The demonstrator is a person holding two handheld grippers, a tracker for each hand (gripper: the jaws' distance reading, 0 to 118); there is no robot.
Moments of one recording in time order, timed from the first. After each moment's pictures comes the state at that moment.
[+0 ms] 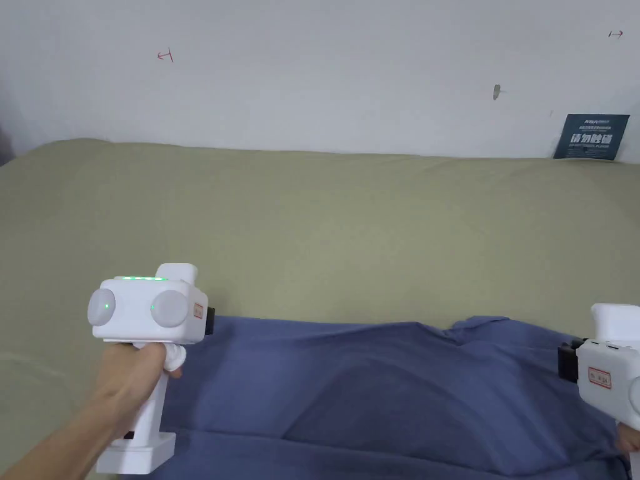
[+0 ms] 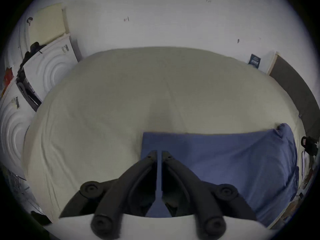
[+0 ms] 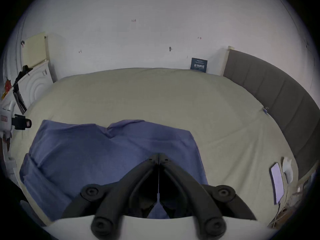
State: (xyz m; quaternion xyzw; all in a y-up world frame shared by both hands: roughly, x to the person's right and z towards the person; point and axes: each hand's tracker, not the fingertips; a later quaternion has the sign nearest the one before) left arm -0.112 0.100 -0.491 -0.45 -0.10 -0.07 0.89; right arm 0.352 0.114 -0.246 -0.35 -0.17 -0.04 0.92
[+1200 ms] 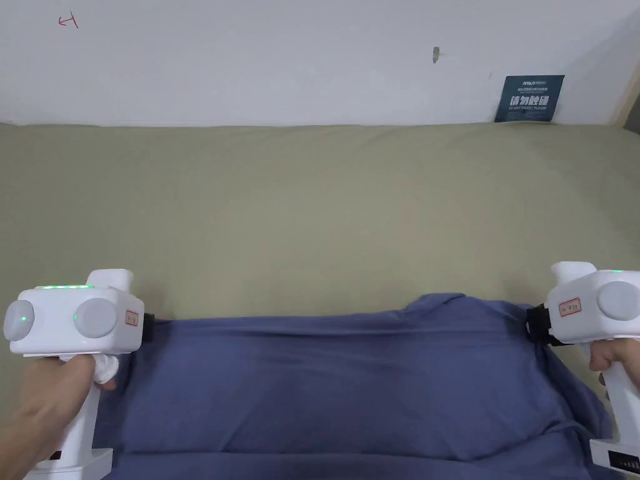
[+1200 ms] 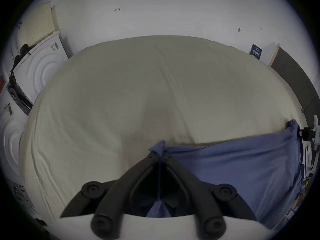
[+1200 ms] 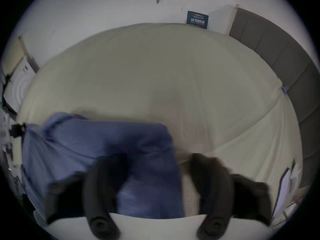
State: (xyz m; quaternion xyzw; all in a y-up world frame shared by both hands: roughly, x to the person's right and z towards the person) left arm -0.096 0.079 -0.500 -0.46 -0.12 -0.08 0.88; right arm 0.445 0.067 -0.305 -0.47 -0.16 -0.12 0.86
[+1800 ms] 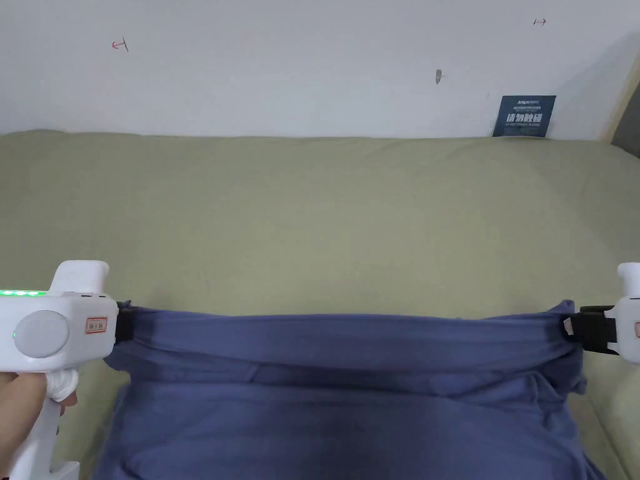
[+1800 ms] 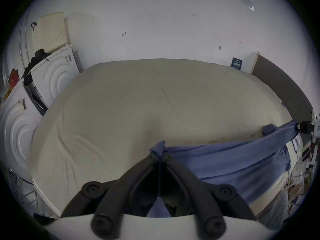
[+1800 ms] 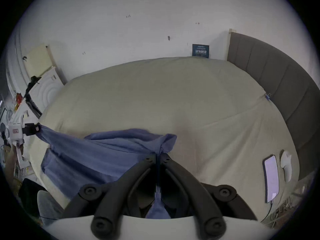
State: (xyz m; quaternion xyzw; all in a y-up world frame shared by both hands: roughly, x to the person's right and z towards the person) left arm -0.183 0.167 -0.331 -0.39 -0.15 -0.07 0.91; right arm 0.388 0.184 -0.104 -0.39 -0.11 -0.13 0.91
